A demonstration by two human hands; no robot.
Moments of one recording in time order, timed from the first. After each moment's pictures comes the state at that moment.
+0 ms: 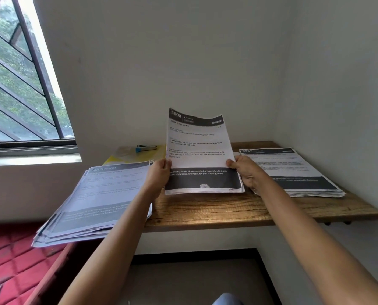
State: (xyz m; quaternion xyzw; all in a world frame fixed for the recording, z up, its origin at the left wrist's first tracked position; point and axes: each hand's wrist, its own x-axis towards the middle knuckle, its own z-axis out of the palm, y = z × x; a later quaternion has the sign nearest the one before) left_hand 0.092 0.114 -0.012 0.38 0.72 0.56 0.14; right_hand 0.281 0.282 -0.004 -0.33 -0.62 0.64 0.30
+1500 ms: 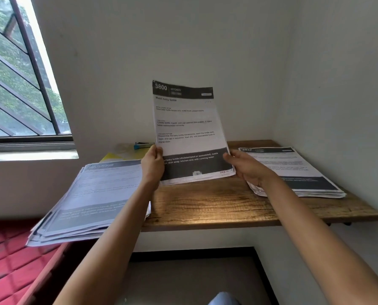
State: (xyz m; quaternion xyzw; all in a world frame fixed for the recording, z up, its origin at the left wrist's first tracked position) left_hand 0.088 0.124 -0.005 0.35 0.69 0.63 -0.01; right_hand 0.299 0.270 0.007 -0.19 -0.70 0.65 0.24
